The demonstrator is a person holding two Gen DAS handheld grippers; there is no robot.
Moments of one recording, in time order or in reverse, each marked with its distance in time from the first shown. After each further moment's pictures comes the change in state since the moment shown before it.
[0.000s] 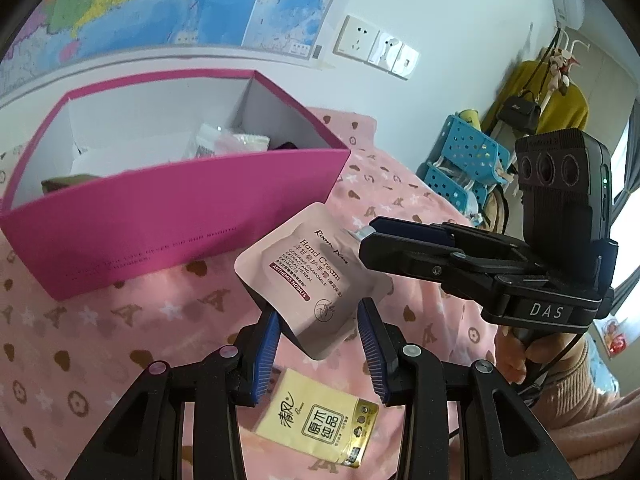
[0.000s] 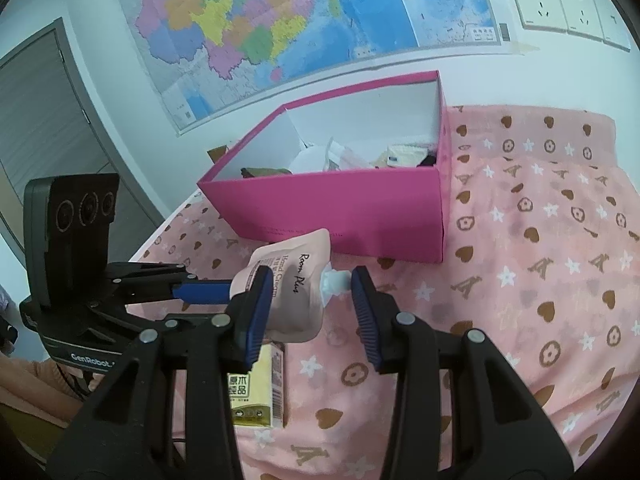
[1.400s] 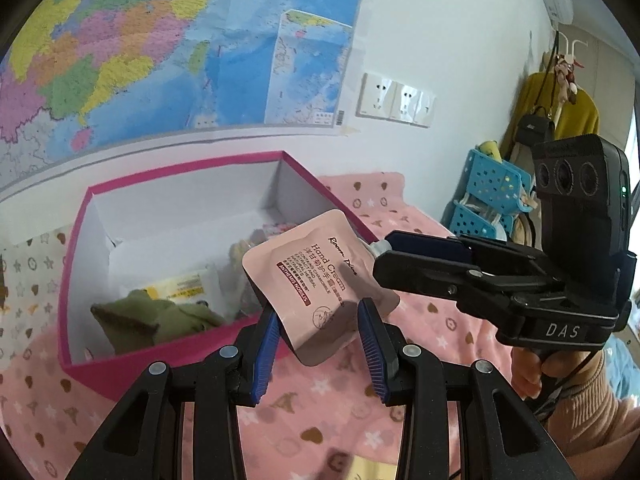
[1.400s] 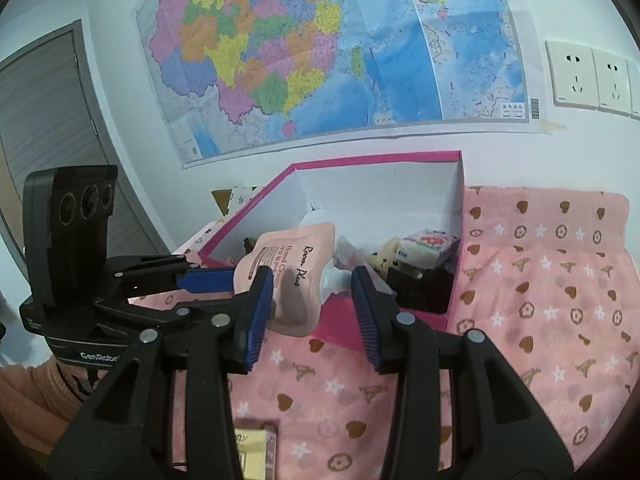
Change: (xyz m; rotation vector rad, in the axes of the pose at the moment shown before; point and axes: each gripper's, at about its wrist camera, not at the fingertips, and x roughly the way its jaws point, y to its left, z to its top) left arm -0.021 0.017 0.069 0.081 -0.134 0.127; right arm 0.014 0.003 0.073 -0.094 -0.107 0.012
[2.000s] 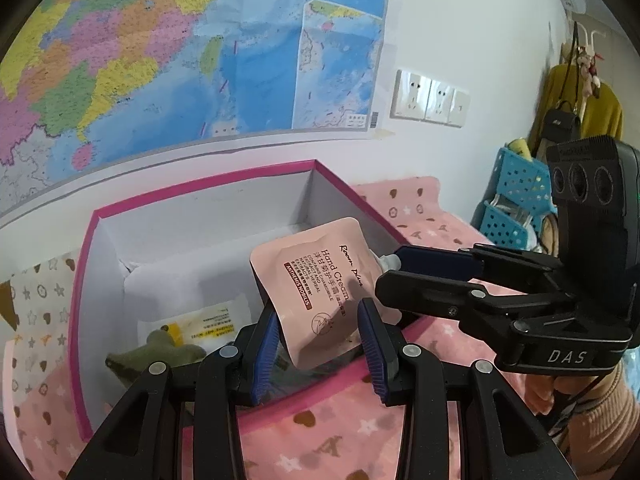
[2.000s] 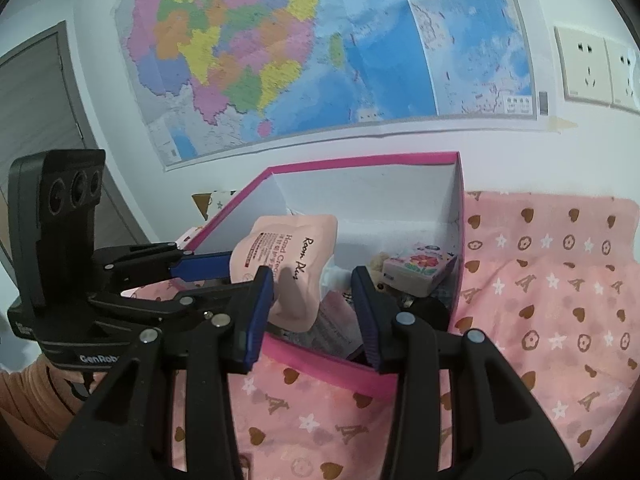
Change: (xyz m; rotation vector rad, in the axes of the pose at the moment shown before) left arm 0.040 0.022 0.025 0.026 0.015 0.089; right arm 0.043 -0.027 0.014 0.036 0.023 -0.023
